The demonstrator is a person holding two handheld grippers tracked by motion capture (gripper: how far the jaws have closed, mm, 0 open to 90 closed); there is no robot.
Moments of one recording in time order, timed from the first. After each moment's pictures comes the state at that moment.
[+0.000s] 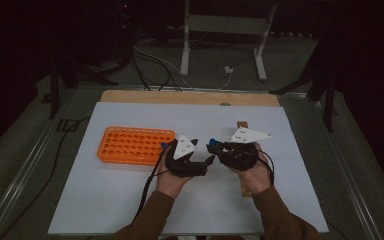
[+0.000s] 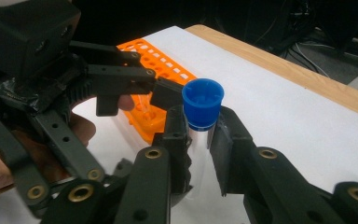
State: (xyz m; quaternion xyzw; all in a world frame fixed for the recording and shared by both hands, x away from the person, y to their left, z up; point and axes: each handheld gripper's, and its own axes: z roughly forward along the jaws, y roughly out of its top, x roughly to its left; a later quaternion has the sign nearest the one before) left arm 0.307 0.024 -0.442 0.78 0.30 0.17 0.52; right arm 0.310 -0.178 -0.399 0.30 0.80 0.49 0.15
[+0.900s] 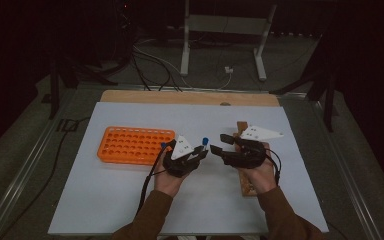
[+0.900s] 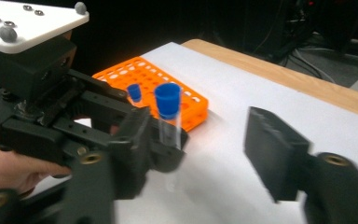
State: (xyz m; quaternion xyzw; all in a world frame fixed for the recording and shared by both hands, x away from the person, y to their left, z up) left arm 0.311 0.033 -0.448 0.79 0.29 0.17 0.52; right arm 0.313 -0.199 -0.397 0.32 0.77 0.53 0.14
